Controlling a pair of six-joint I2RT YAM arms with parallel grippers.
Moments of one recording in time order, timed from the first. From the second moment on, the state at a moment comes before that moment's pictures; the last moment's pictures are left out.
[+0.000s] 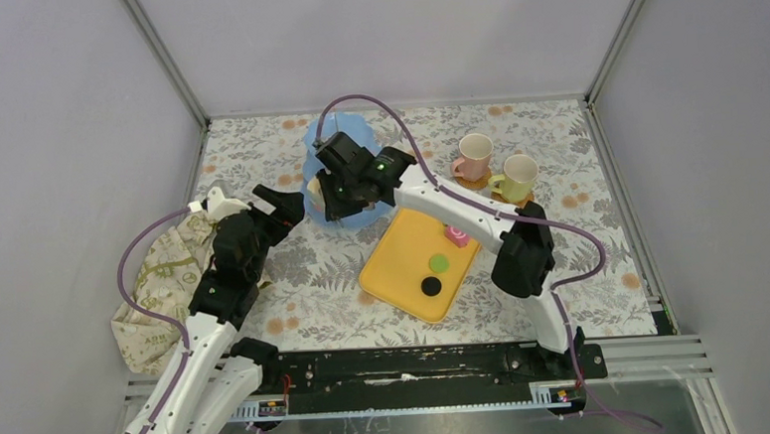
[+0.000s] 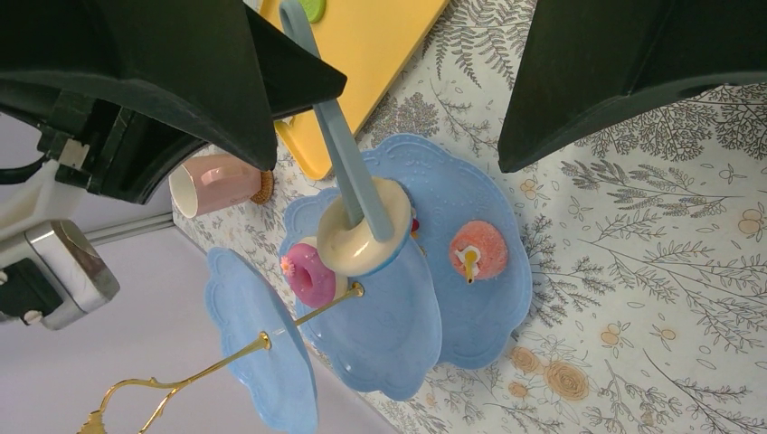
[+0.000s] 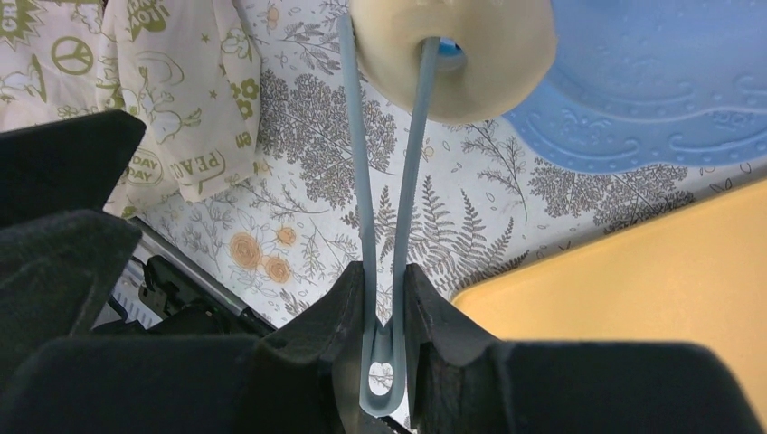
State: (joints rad) left arm -0.30 0.68 0.61 -0.20 -0.24 -0.81; right arm 0.96 2.09 2.08 -0.86 -0.01 0.55
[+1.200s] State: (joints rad) left arm -0.29 0.69 0.61 -0.20 -0.24 -0.81; right arm 0.88 2.19 2.16 -0.81 -0.10 0.56
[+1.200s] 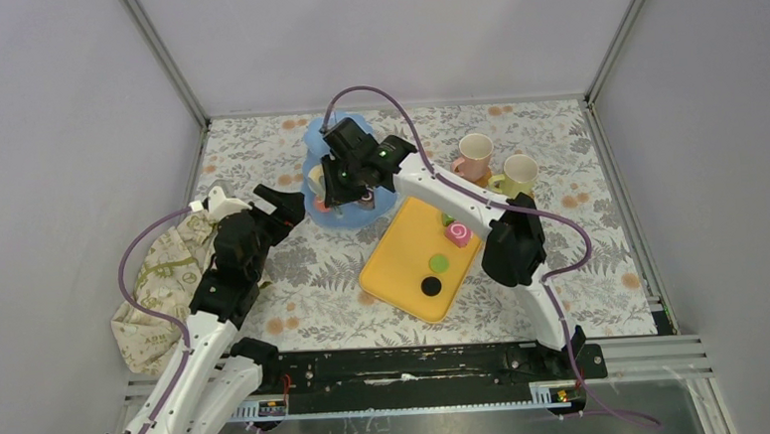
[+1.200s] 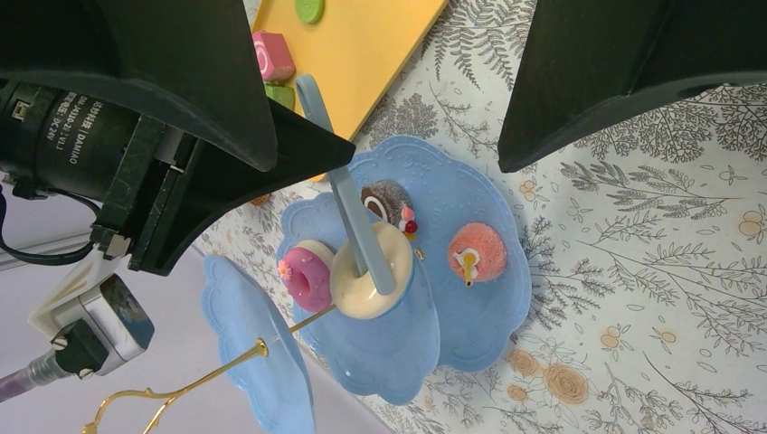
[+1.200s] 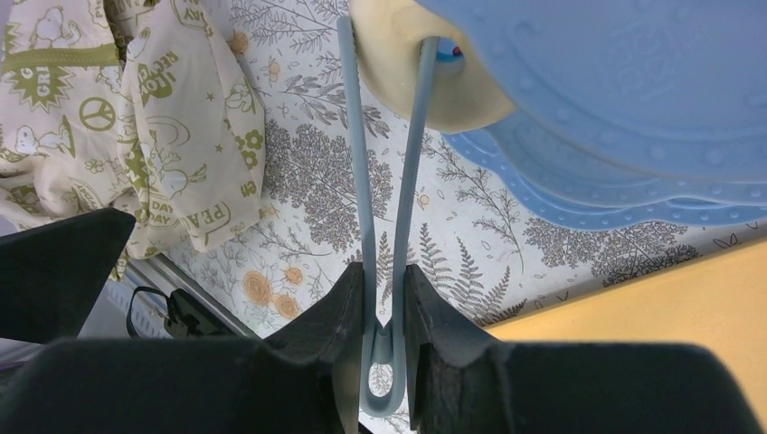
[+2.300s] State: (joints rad) left arm -0.30 0.71 0.61 -0.19 -0.23 -0.81; right arm 0.83 2.26 2.19 -0.75 -0.13 0.58
